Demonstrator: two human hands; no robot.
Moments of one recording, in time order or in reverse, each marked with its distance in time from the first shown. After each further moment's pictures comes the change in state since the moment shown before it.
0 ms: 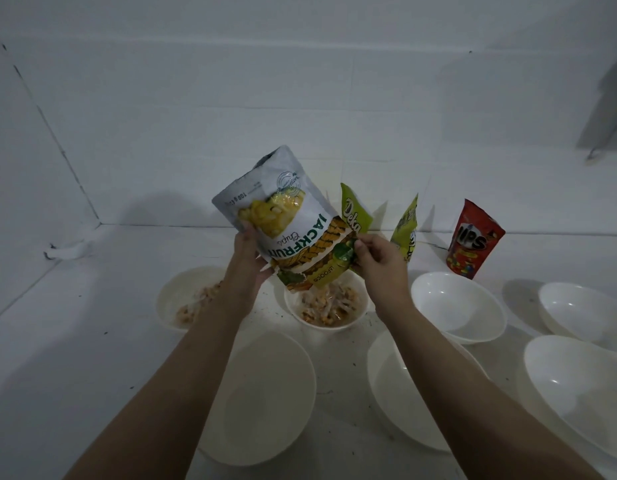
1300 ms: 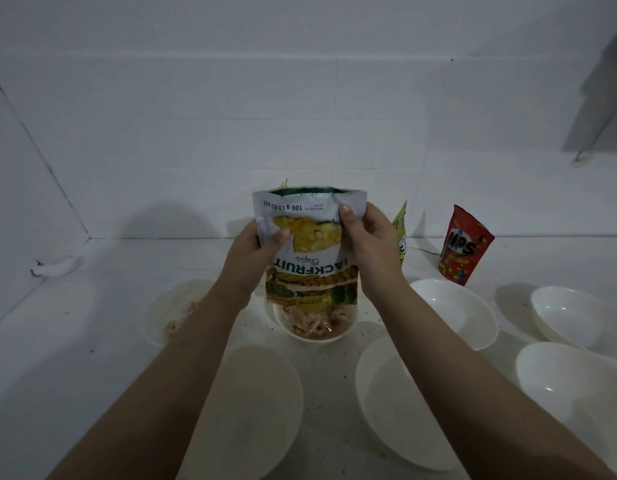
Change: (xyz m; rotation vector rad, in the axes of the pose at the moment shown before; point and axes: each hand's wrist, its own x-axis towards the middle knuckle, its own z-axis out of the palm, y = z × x) left_hand 0.005 0.031 0.034 0.223 -0.122 0.172; right_hand 0.014 -0.057 0.004 0.241 -0.070 -0.101
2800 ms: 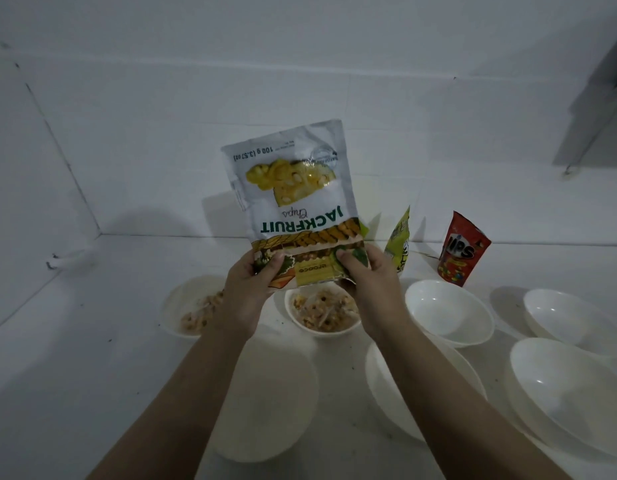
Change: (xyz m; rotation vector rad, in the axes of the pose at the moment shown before) left_hand -0.053 -0.006 -0.019 -0.255 0.163 -0.151; right_hand -0.055 0.010 0.010 0.075 0.028 0.251
